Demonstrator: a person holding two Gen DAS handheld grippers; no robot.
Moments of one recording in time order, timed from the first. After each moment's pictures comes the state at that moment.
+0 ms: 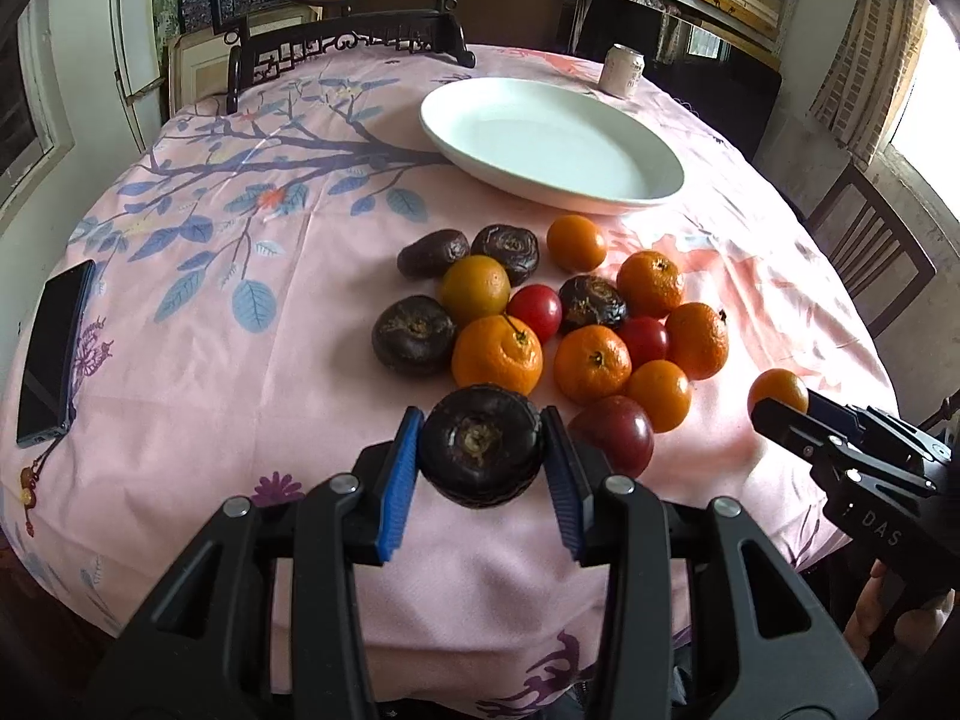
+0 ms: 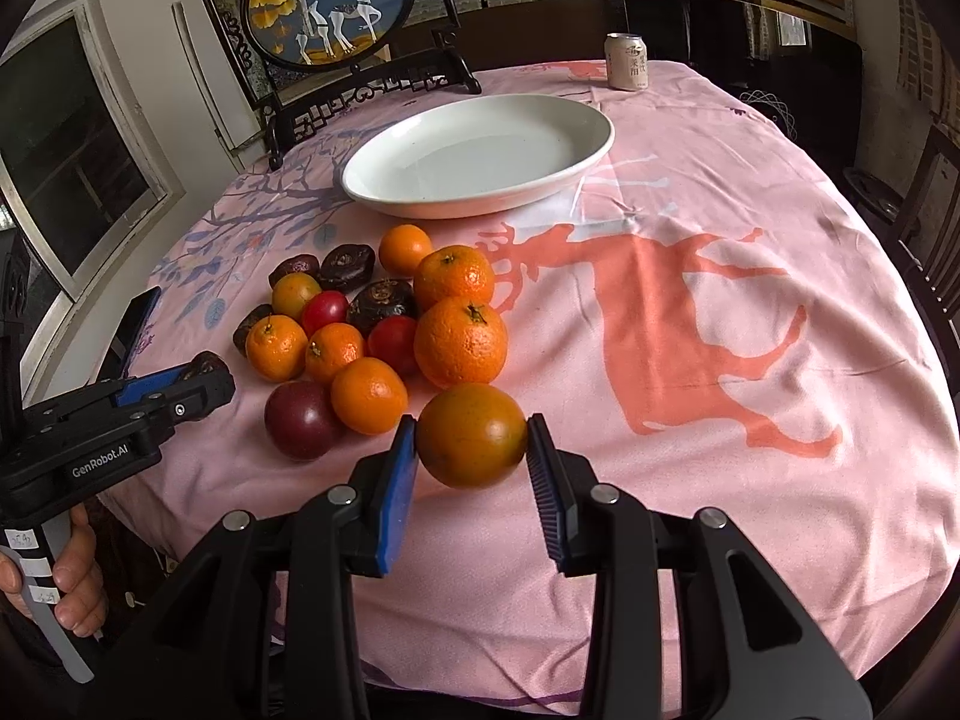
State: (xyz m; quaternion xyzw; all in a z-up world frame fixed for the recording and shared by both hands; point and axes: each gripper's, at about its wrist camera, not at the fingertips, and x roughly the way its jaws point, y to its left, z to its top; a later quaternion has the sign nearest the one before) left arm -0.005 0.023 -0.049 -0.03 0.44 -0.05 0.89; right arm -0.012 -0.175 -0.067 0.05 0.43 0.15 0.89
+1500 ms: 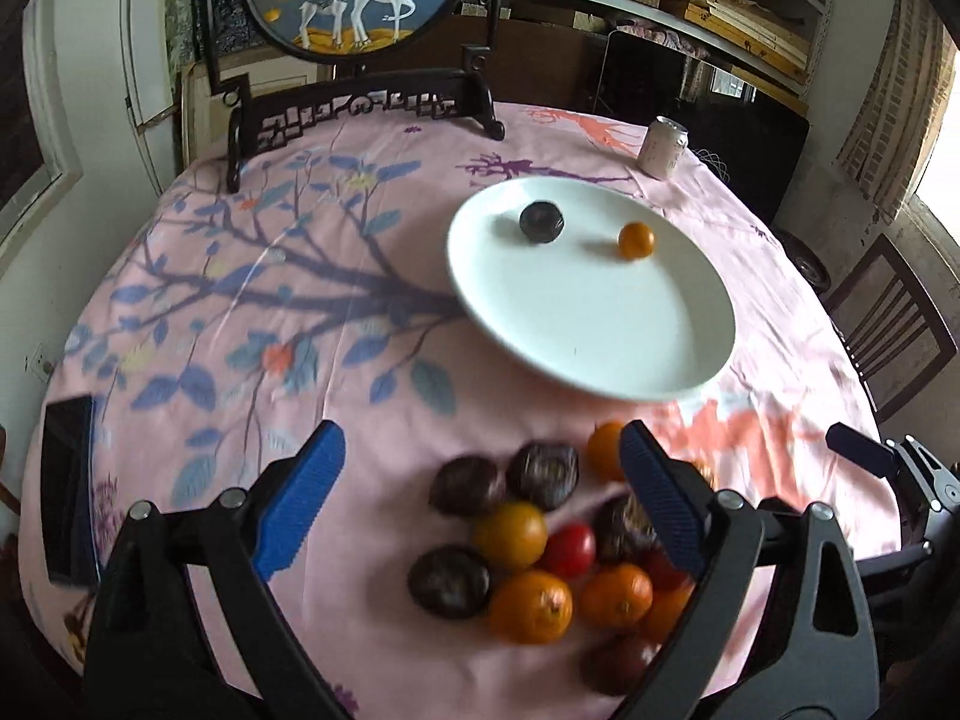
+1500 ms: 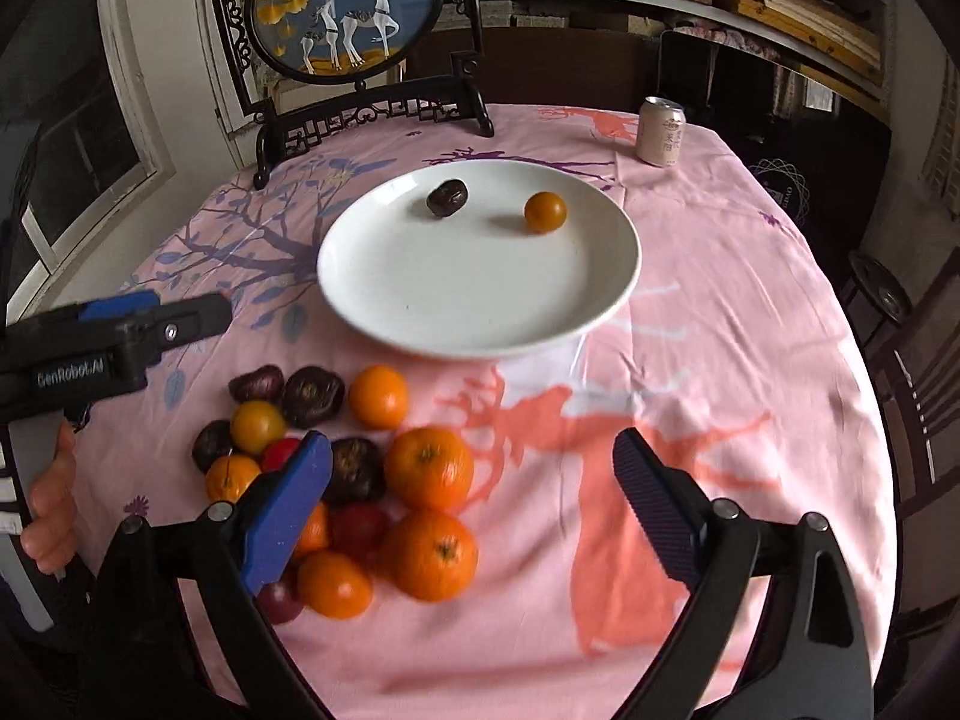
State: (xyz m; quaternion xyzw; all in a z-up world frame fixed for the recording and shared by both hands) left arm 0.083 0.042 -0.011 -0.04 0.42 -0.02 0.91; right arm 0.065 -0.156 -0.031 -0.01 0.42 0.14 0.90
